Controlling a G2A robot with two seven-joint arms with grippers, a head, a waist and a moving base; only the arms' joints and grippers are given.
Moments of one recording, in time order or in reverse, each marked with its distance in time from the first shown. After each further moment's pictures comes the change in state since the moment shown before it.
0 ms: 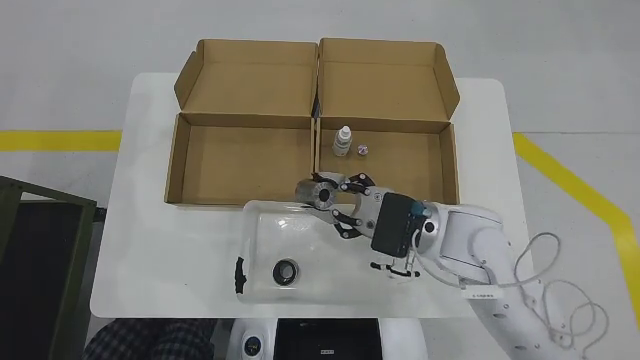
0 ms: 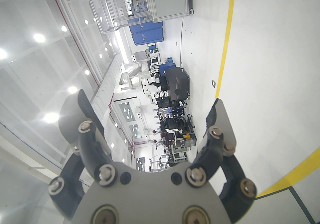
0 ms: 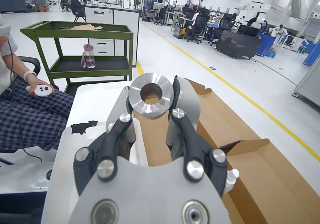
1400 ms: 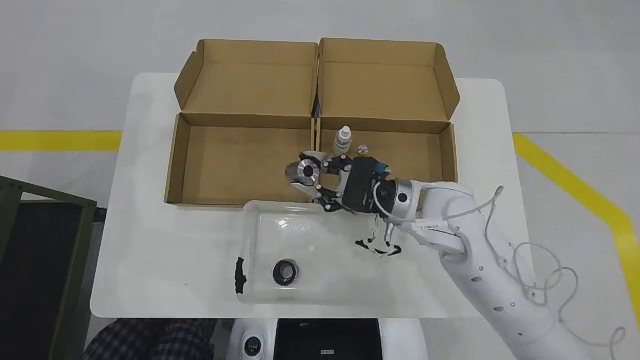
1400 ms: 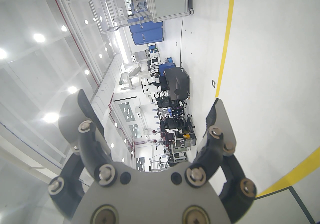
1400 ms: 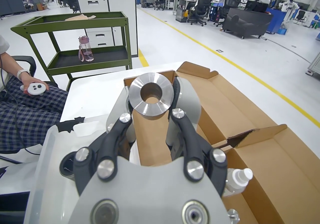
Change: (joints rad) left arm 0.000 0.000 0.000 0.000 0.000 0.000 0.000; right arm 0.205 -0.042 -0.141 0.236 0.103 0.051 0.105
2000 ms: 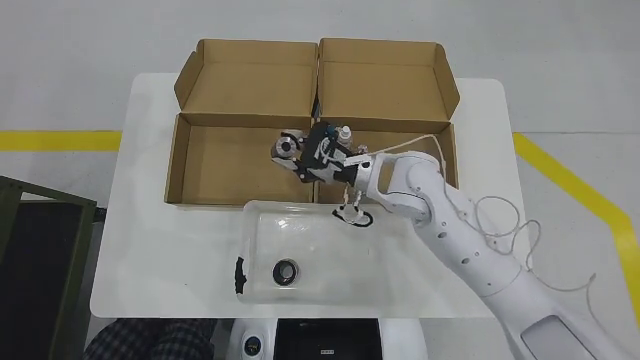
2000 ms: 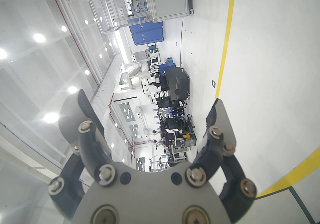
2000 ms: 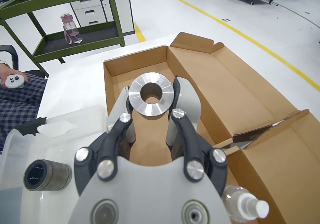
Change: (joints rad) left arm 0.000 0.000 0.000 0.000 0.000 0.000 0.000; right arm 0.260 -0.090 -0.191 0.299 0.098 0.110 0.111
